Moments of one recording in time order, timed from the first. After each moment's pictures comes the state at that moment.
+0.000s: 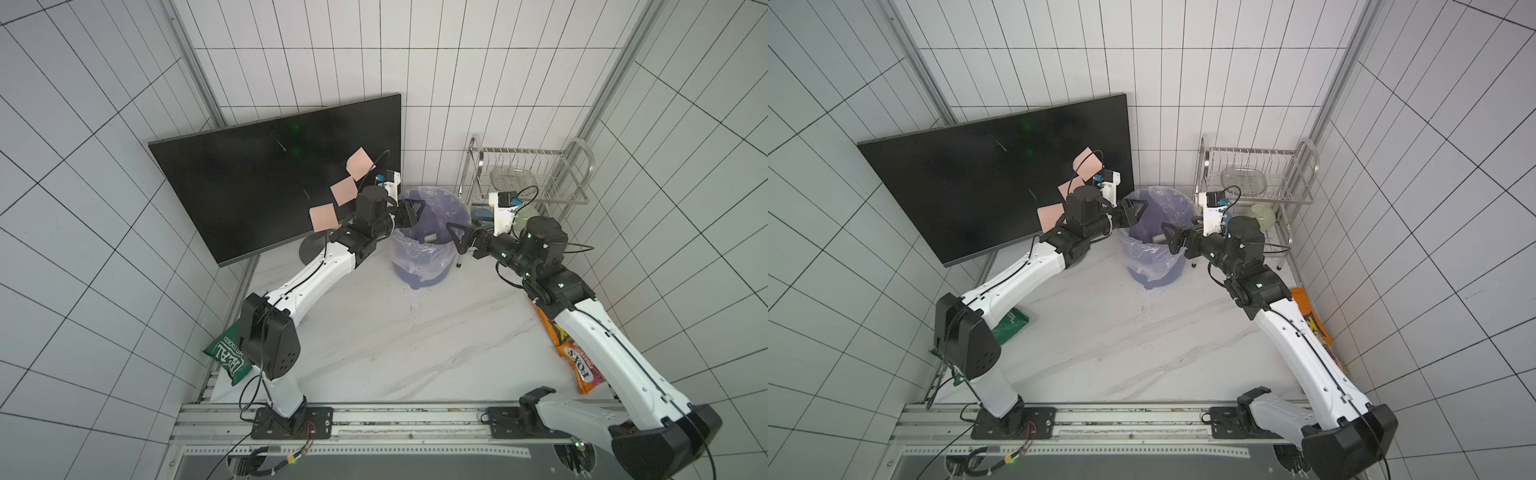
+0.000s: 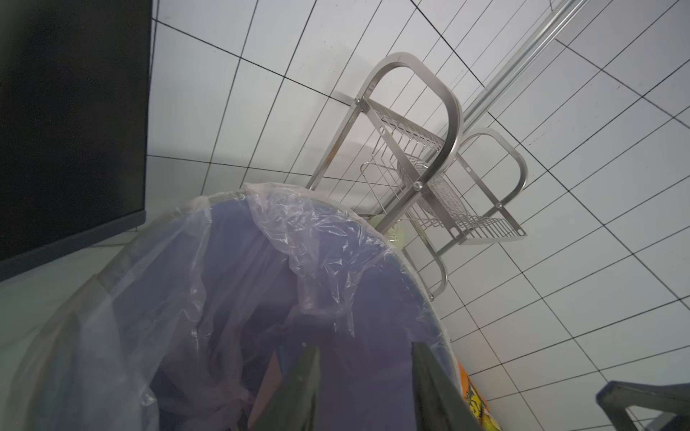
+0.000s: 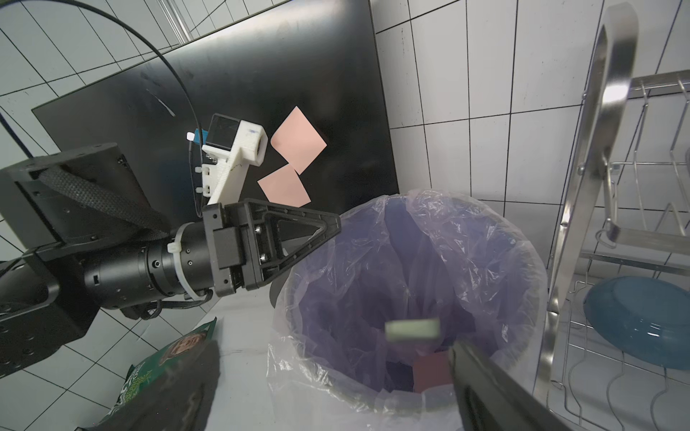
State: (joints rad) left arm -0.56 1.76 1.65 -0.09 0.22 -0.57; right arm 0.49 1.13 1.19 -0.17 -0.26 0.29
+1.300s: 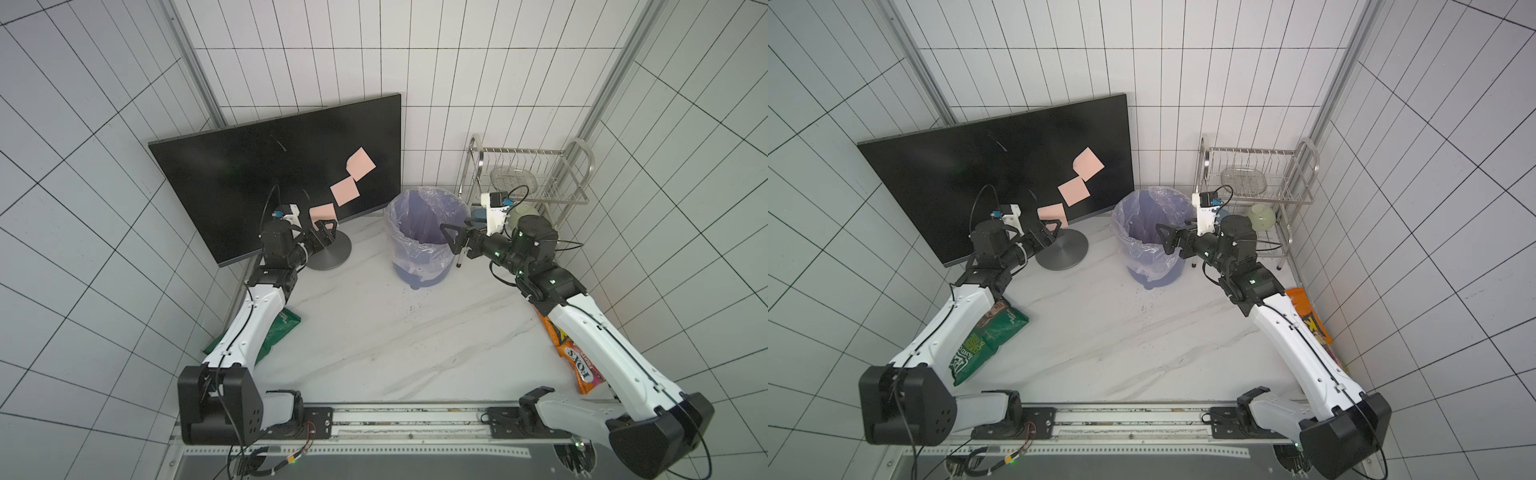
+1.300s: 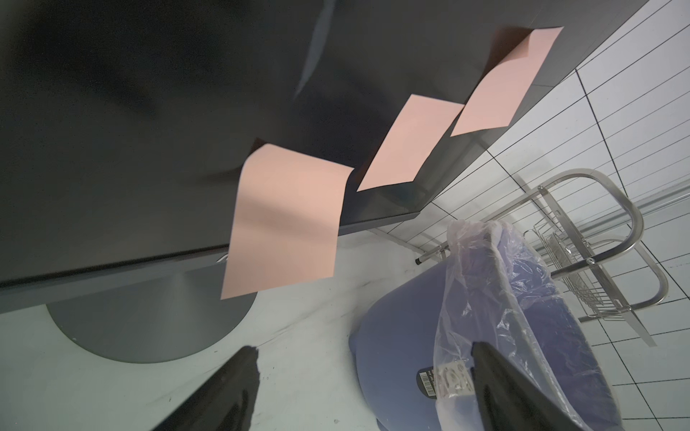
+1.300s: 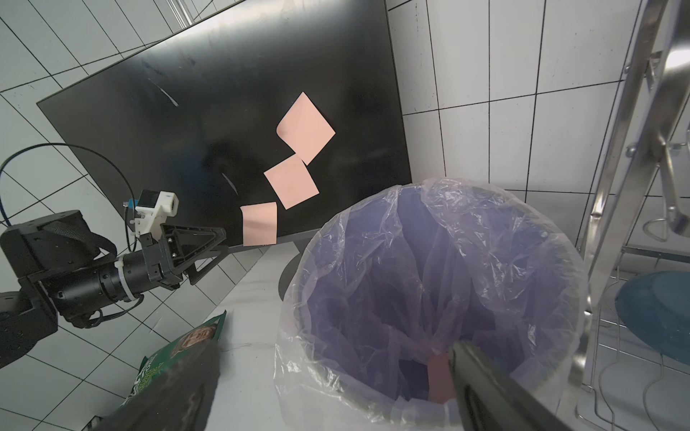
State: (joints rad) left arm -0.02 1.31 1.01 -0.01 0.35 -0.65; right arm 0.52 1.17 1.19 -0.14 -0.28 0.31
